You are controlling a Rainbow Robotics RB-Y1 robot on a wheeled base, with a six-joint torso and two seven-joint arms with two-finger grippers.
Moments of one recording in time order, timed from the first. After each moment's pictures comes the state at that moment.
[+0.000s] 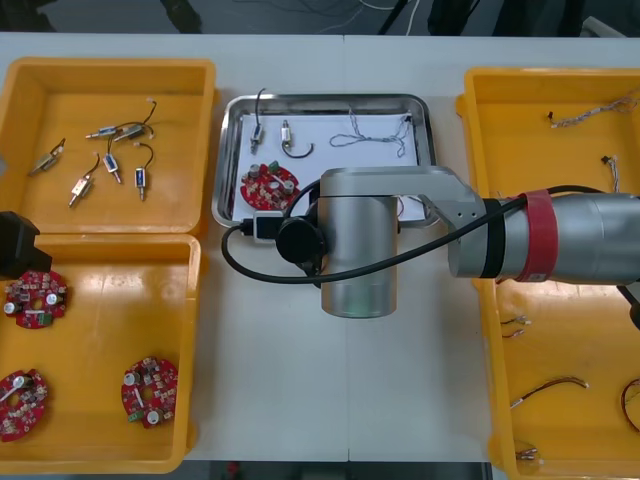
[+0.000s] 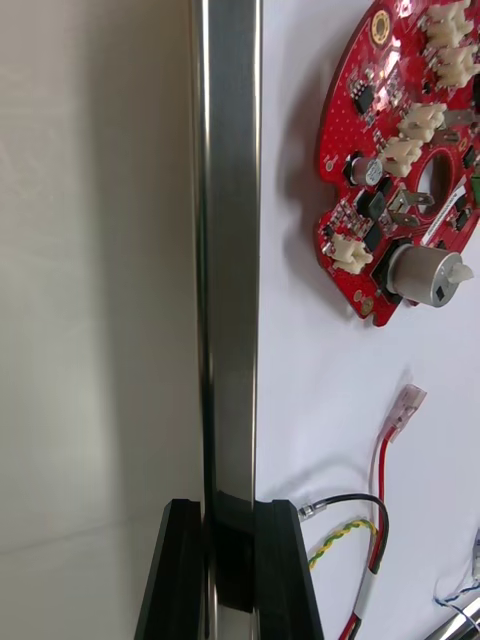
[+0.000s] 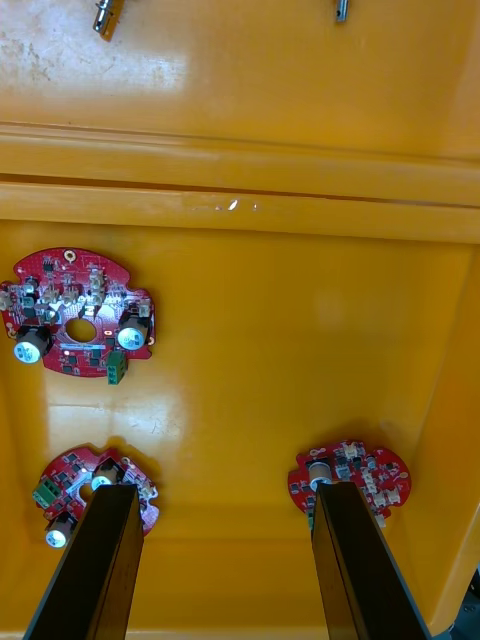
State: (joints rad) right arm -1.19 -0.53 1.31 -1.73 -0.43 1.32 1.55; left arm -0.17 0.95 0.24 -2.20 1.02 1.86 -1.02
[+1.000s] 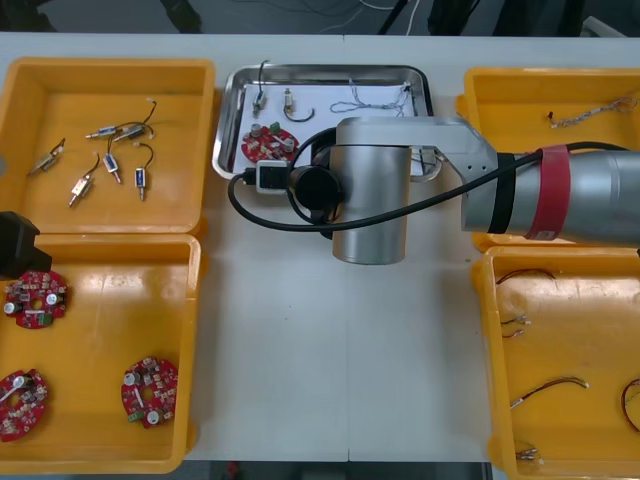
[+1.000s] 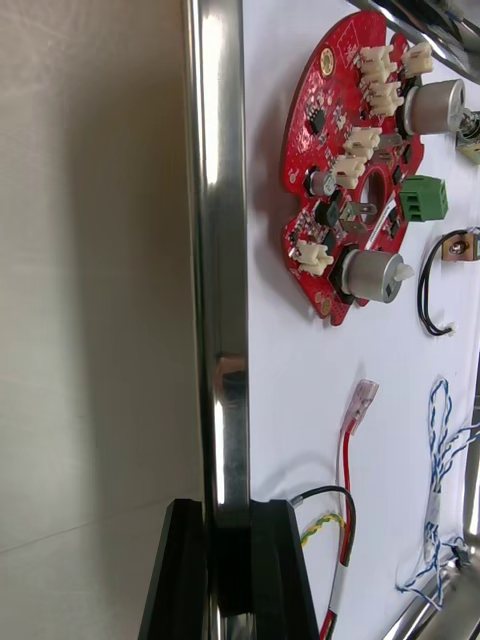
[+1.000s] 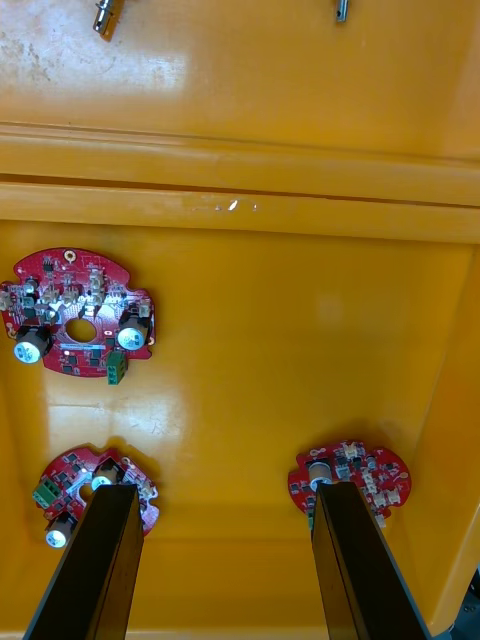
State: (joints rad) right arm -1.27 -0.57 1.31 -1.62 -0.43 1.15 1.55; left arm -0.17 0.95 0.24 -2.20 1.02 1.86 -1.02
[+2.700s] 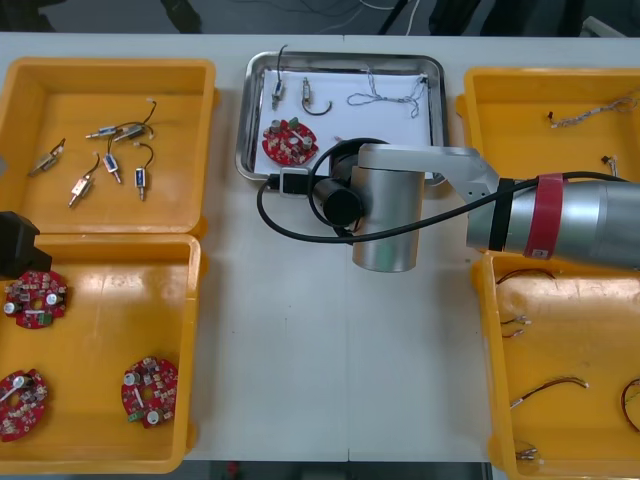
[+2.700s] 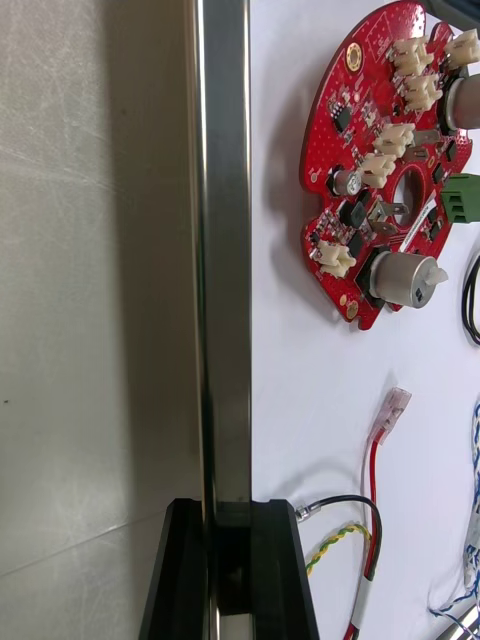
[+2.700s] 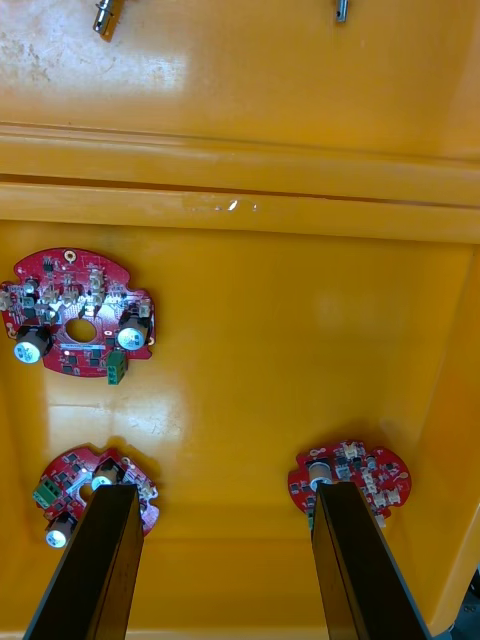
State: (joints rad) right arm -1.19 -0.56 1.32 -1.48 -0.30 1.02 1.55; left arm -0.17 0.95 0.24 -2.20 1.02 1.86 -1.02
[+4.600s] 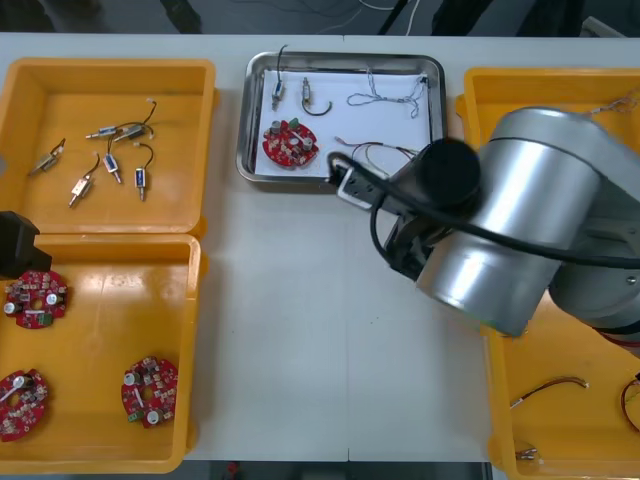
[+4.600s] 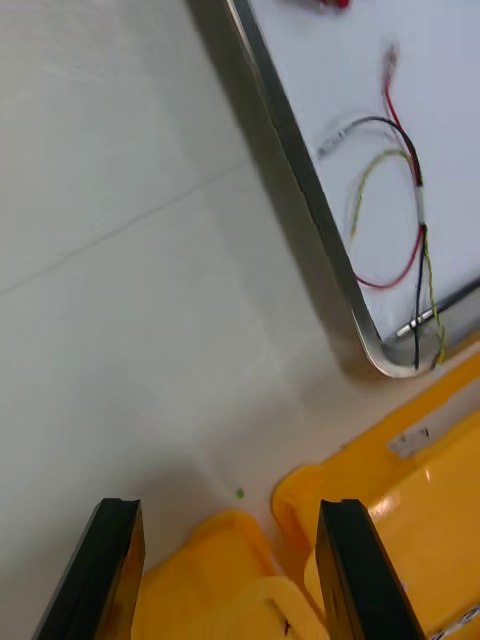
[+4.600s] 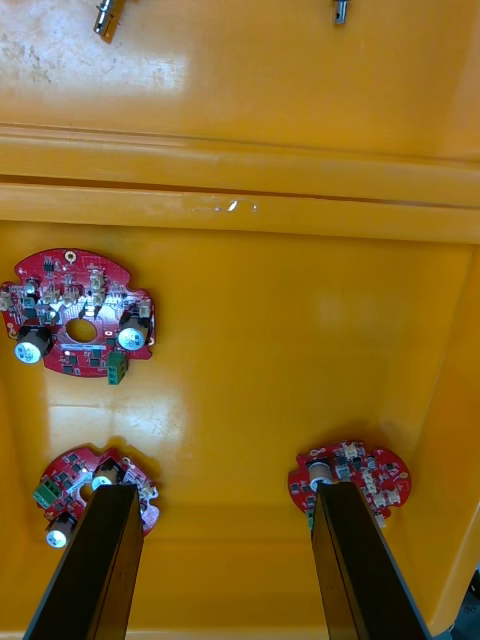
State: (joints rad) right arm -0.72 -0.58 0.66 -2.27 -0.35 1.91 1.55; left arm -0.17 0.95 0.24 -2.20 1.02 1.86 -1.02
